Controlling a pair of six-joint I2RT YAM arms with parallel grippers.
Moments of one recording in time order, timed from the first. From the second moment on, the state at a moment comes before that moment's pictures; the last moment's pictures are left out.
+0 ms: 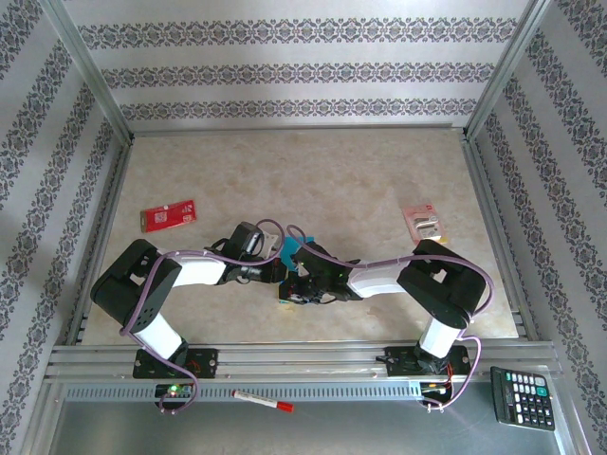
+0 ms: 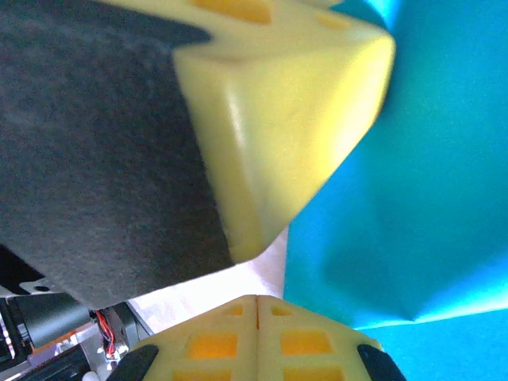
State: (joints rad) left arm -0.54 1.63 0.60 0.10 0.50 -0.43; right arm 0.94 1.73 0.69 0.19 -0.45 1.10
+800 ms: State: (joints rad) left arm -0.54 1.63 0.60 0.09 0.50 -0.43; right arm 0.79 1.59 0.68 0.18 -0.45 1.09
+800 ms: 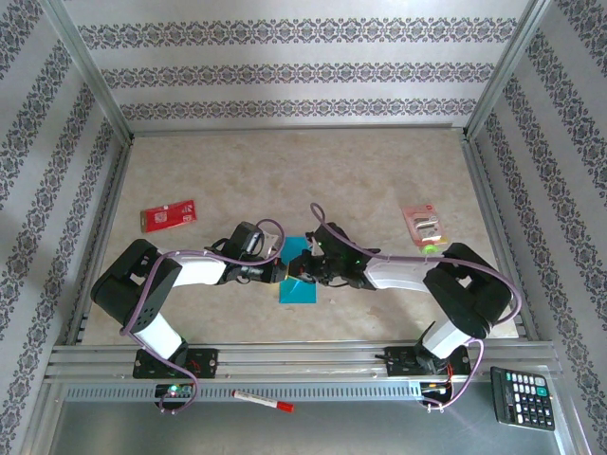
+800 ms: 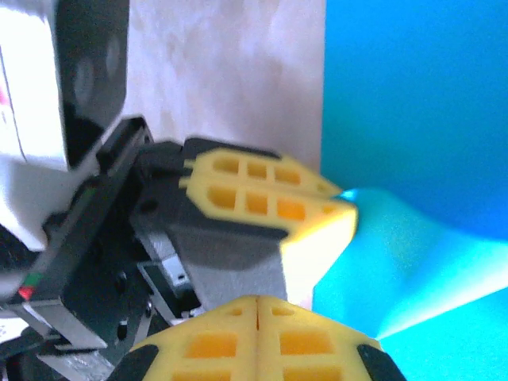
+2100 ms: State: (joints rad) left arm -0.54 1.63 0.60 0.09 0.51 -0.43; right arm 0.64 1.74 0.70 0.14 -0.51 0.99
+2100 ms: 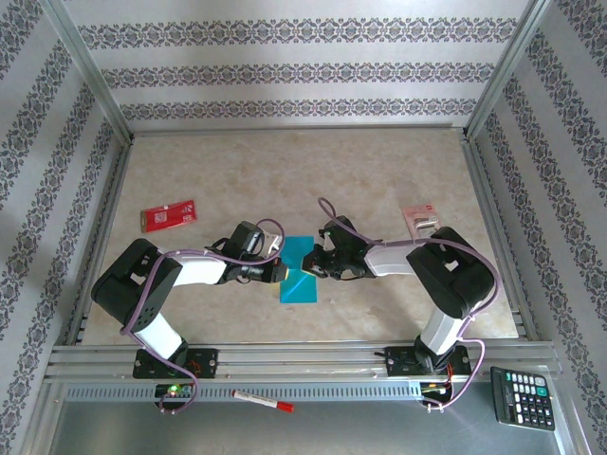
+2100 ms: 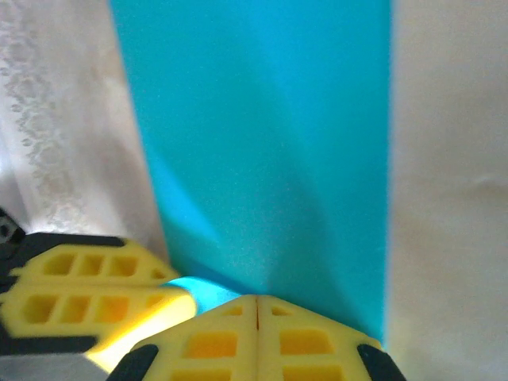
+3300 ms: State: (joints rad) left arm -0.54 1.63 0.60 0.09 0.51 -0.43; right arm 0.70 1.76 0.71 0.12 -0.55 0.94
